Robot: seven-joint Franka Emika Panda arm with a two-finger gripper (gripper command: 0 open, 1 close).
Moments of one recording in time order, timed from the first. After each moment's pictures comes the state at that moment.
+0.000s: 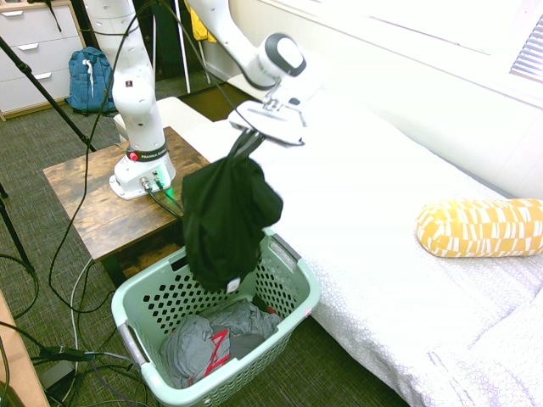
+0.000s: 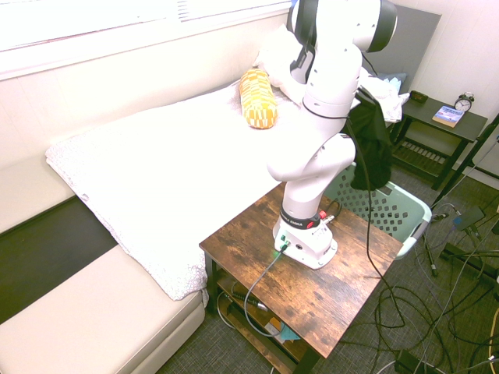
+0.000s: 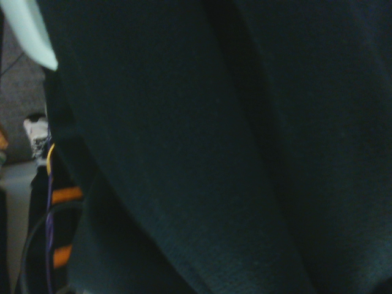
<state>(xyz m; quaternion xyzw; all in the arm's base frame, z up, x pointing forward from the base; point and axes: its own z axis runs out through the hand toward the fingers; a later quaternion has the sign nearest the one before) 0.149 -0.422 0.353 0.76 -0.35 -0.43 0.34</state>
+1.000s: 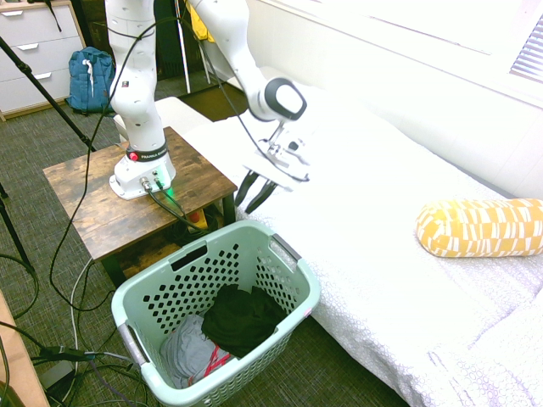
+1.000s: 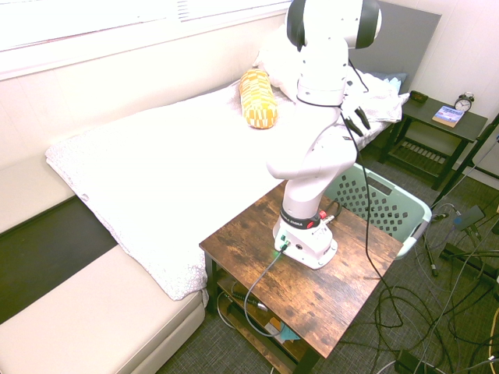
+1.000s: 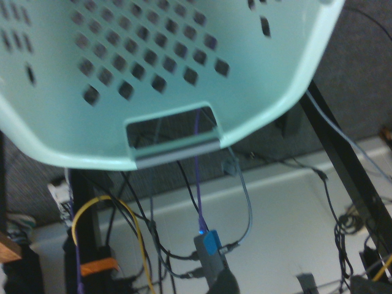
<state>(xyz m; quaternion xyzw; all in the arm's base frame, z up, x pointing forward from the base) 0.203 -0.463 0.334 0.80 -0.43 -0.32 0.27</state>
